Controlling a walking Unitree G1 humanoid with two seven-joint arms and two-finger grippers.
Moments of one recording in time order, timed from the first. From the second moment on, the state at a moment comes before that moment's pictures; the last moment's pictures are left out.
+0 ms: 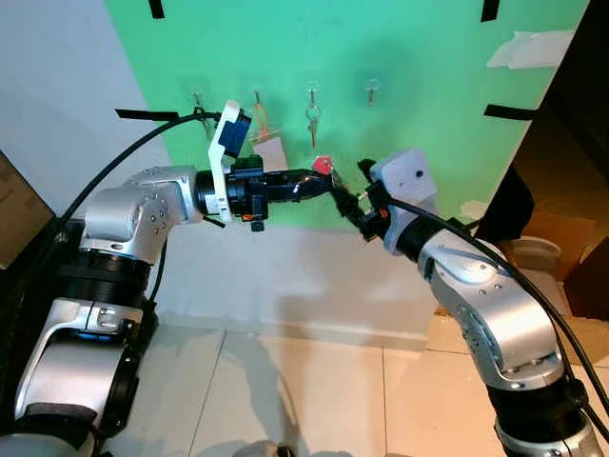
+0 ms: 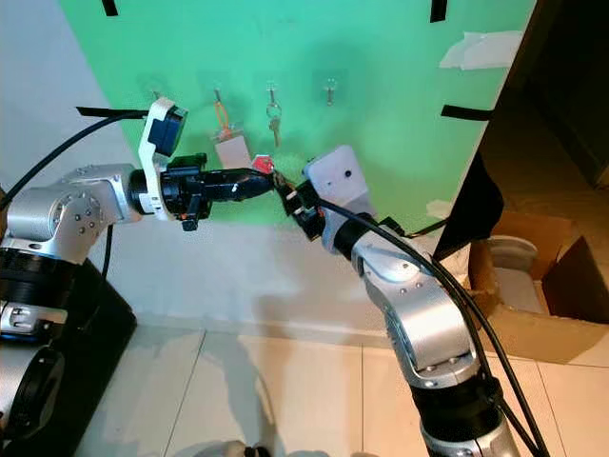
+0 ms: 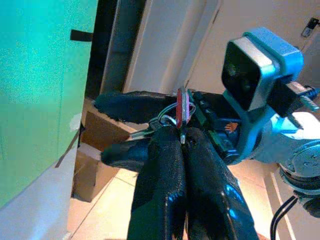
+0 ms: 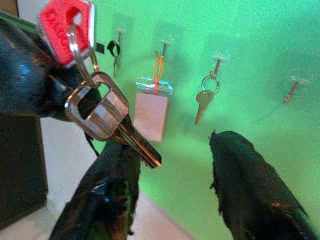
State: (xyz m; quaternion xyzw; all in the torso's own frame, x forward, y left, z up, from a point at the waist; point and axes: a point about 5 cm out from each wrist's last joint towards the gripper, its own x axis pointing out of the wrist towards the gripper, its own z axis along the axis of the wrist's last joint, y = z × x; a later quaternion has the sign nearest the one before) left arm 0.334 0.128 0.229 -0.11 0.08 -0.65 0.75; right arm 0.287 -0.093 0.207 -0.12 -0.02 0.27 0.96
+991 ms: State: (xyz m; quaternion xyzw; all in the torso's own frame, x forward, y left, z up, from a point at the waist) left arm 0.334 0.125 0.231 -0.11 0.08 -0.65 0.75; right arm 0.290 -0.093 0.211 -0.11 -0.02 0.28 0.95
